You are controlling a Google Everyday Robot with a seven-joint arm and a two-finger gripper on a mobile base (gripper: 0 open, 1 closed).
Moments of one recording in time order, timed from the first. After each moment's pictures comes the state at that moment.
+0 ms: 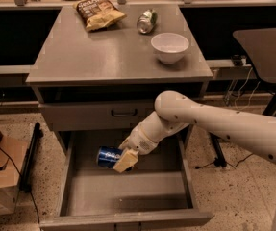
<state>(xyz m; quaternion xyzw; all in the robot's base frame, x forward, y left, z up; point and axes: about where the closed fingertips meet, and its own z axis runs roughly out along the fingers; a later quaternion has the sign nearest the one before) 0.489 0.053 0.609 -0.60 0.71 0.35 0.15</state>
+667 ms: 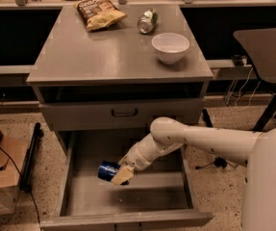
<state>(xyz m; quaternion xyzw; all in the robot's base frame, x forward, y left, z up) 0.492 0.068 0.500 -0.54 0.74 0.38 0.14</state>
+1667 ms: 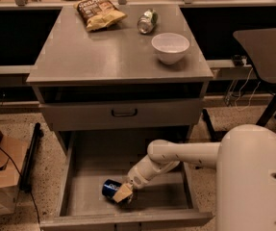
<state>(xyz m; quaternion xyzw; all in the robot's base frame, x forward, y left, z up) 0.470 0.067 0.384 -0.46 0.79 0.39 0.07</state>
